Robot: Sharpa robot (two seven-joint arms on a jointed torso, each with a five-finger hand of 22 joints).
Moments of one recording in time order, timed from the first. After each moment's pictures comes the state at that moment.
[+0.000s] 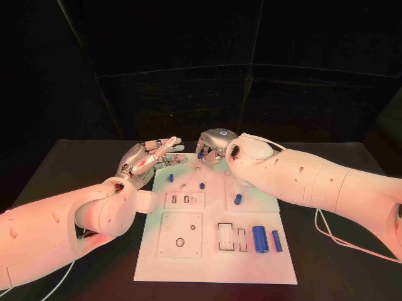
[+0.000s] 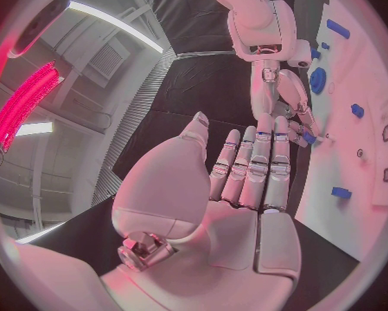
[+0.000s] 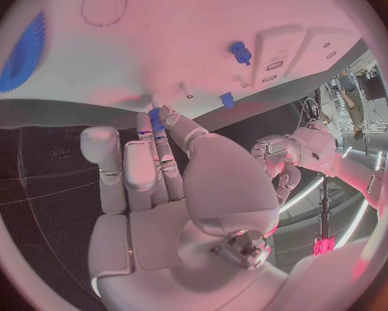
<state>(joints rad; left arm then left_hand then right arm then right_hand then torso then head) 1.15 -0.86 0.00 1.60 0.07 -0.32 0.54 1.33 0.04 -0.04 0.19 0.11 0.86 0.22 0.13 0.07 0.90 0.20 0.15 0.06 1.03 0.15 0.20 0.13 0.18 0.86 0.26 0.25 0.10 1.29 -0.32 -0.04 0.98 -1.61 -0.28 -0.09 1.28 0.03 0.38 -0.23 0.12 1.08 0.15 0.07 0.07 1.21 0.08 0.11 0.13 1.46 -0.01 1.27 0.95 0.14 1.26 0.10 1.21 0.87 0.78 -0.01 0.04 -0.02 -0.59</state>
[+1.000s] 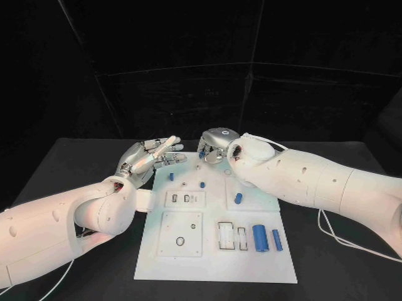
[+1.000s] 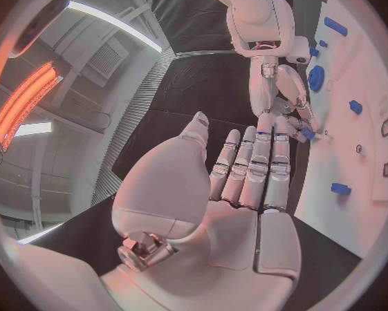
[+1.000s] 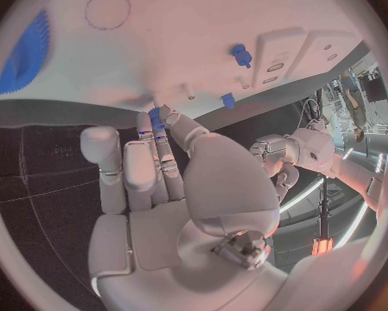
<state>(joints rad) 1.15 -0.86 0.00 1.60 0.07 -0.32 0.53 1.33 0.04 -0.05 0.19 0.11 0.86 0.22 0.13 0.07 0.90 0.20 0.14 0.06 1.03 0.15 0.20 0.13 0.18 0.86 0.26 0.25 0.10 1.29 -0.34 -0.04 1.00 -1.62 -0.30 -0.11 1.27 0.01 0.38 -0.22 0.12 1.08 0.15 0.07 0.07 1.21 0.08 0.11 0.13 1.46 -0.01 1.27 0.95 0.14 1.26 0.10 1.21 0.87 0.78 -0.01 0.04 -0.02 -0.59</state>
